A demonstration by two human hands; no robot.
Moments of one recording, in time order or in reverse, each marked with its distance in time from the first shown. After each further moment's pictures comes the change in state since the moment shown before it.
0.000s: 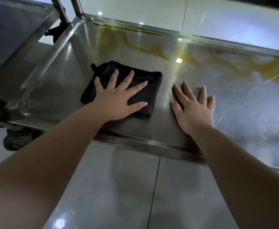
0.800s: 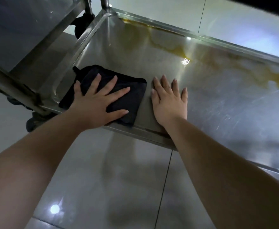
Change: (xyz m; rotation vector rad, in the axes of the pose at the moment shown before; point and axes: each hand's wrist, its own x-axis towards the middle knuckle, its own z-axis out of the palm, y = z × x) left_hand -0.086 -0.086 0.010 -0.073 -0.051 -0.134; right_hand 0.003 -0.121 0.017 0.079 0.023 -0.132
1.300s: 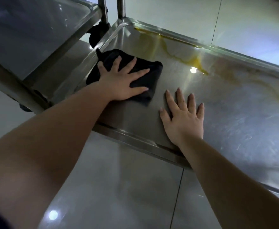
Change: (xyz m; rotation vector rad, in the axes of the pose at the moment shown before) left_hand 0.105 -0.017 -0.032 0.066 0.064 0.005; right_hand -0.002 -0.006 0.004 -0.127 -0.021 0.000
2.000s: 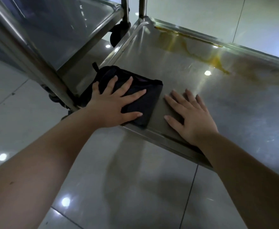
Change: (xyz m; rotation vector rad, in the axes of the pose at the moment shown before) left_hand -0.116 -0.024 0.016 -0.010 -0.102 -0.040; right_hand -0.002 0.000 -0.006 -0.012 -0.045 -0.436
